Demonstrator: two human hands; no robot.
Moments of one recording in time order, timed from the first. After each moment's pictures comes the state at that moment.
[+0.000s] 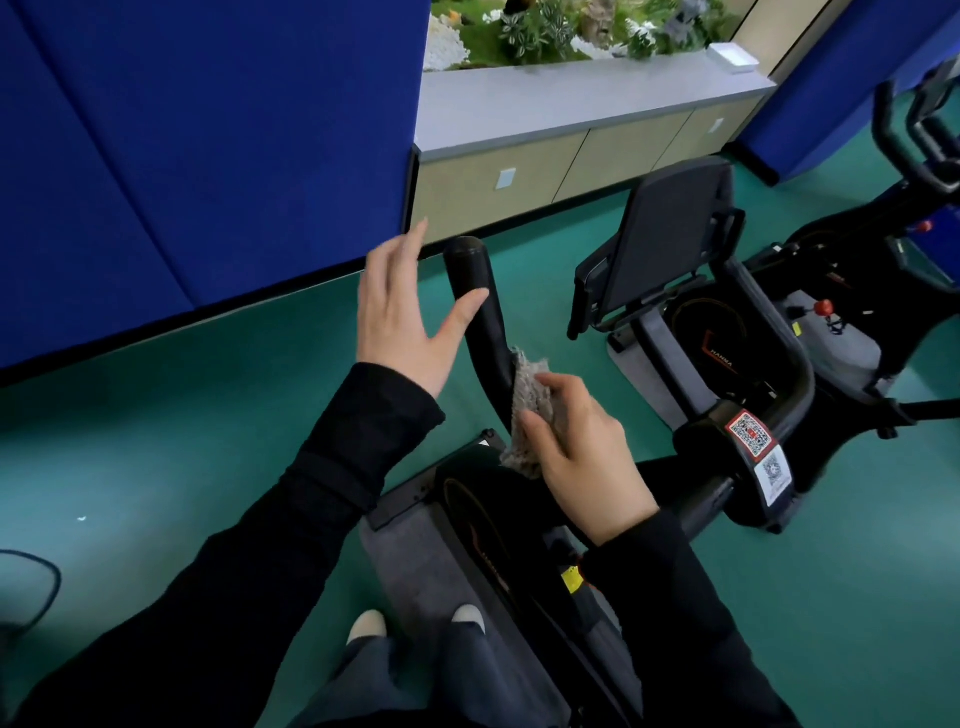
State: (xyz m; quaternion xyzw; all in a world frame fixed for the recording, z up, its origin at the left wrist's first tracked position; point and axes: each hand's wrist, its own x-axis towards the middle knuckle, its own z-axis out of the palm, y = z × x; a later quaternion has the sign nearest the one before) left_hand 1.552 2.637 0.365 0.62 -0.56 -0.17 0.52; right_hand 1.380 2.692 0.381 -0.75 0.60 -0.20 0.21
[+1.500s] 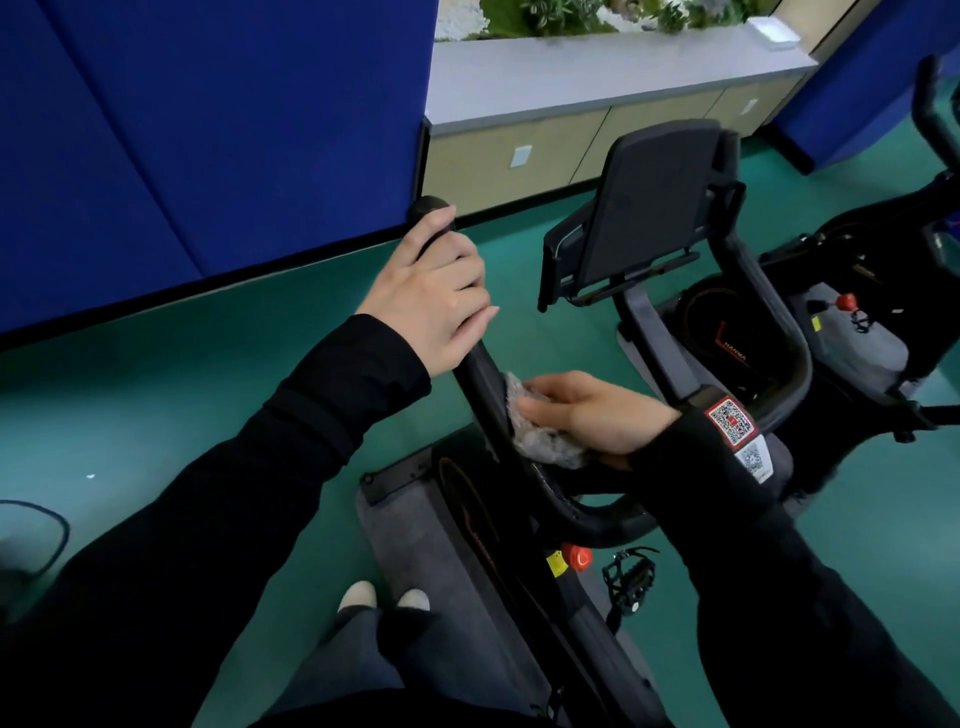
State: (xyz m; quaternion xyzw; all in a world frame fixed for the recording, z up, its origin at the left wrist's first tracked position) left_hand 1.533 2.625 0.368 0.47 -0.81 0.19 0.30; right_hand 1.334 2.644 0.396 -0.65 0.53 0.01 0.54
